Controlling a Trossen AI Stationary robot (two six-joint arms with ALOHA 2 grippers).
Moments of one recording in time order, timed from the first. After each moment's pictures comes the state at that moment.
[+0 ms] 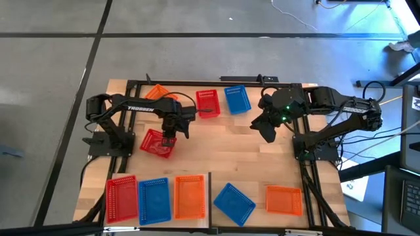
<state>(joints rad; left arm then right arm) 0.24 1.64 1.10 -1.07 0.06 0.20 0.03 1.23 1.51 -1.06 -0.03 0.57</state>
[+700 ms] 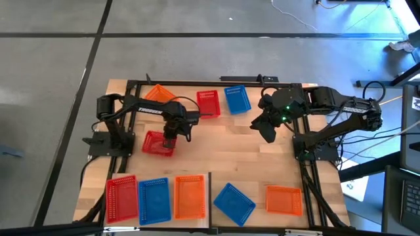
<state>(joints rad) 0.23 1.77 1.10 -1.07 0.02 0.25 0.03 1.23 1.51 -1.06 -0.03 0.56</state>
